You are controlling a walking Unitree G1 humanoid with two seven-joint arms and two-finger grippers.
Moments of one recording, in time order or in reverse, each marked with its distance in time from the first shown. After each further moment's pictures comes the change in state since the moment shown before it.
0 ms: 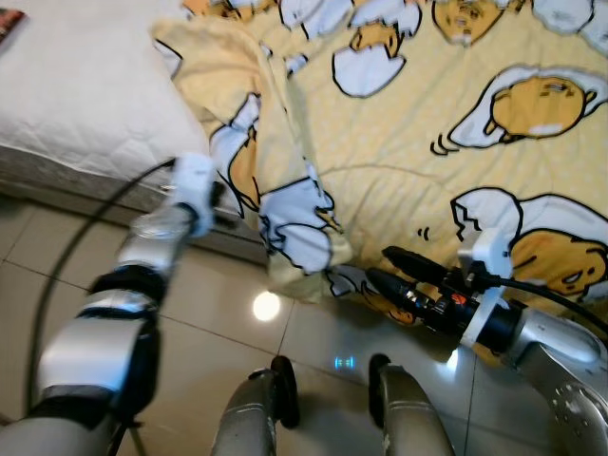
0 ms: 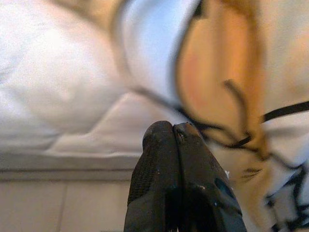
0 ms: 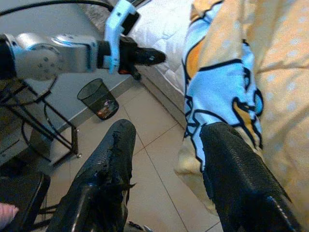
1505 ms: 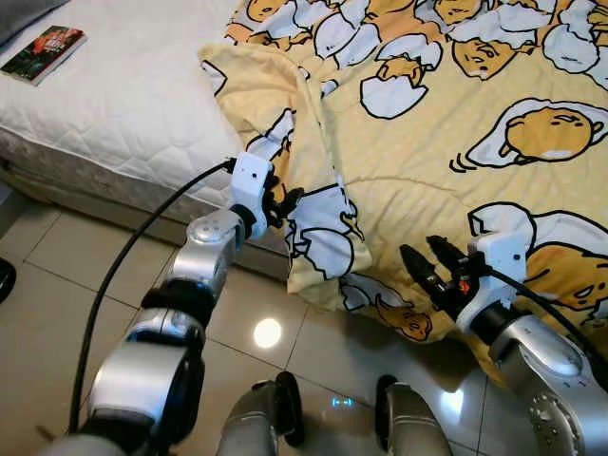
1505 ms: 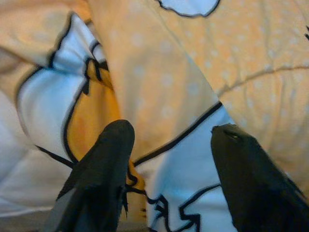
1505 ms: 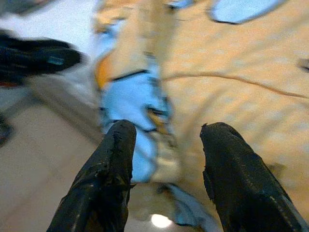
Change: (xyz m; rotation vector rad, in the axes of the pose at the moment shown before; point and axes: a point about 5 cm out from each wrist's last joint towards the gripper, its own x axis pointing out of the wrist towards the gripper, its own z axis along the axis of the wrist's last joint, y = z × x) left arm 0.008 -0.086 0.024 -0.072 -0.189 -0.259; right arm -0.002 -0.020 -0.017 -0.032 -0.018 -0.554
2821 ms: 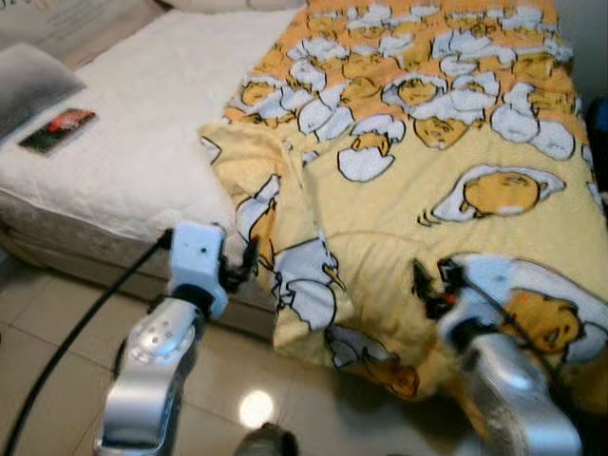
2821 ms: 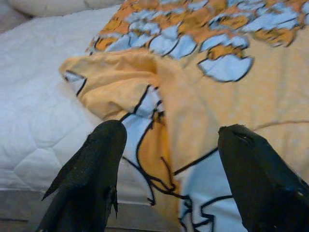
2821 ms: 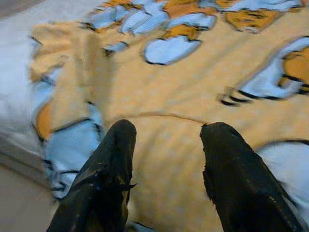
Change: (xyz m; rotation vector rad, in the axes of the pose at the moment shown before) left arm -0.125 -0.027 -0.016 -0.011 0.037 0.292; right arm 0.014 0.022 -0.033 0.093 0.045 -0.180
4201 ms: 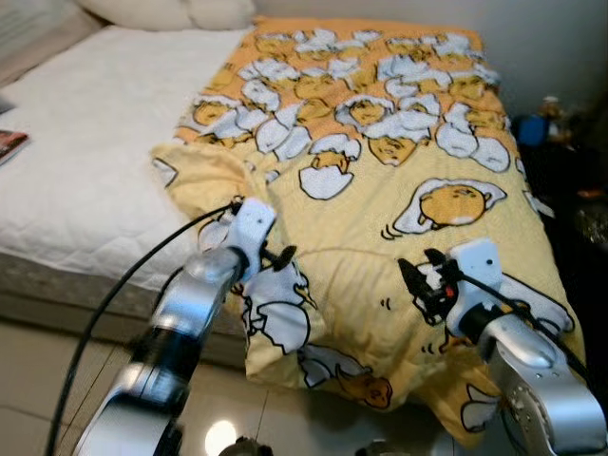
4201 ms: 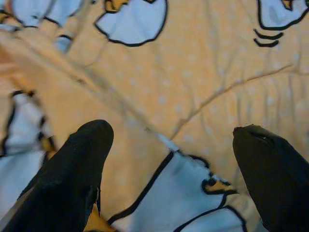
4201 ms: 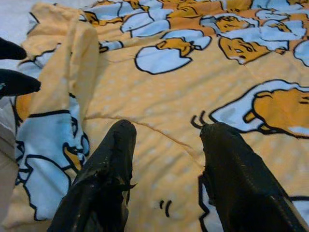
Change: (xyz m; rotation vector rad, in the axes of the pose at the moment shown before) left arm 0.101 -0.020 -0.021 0.134 0.292 -0.322; right arm 0.005 -0.027 0.012 -0.197 0.060 0.174
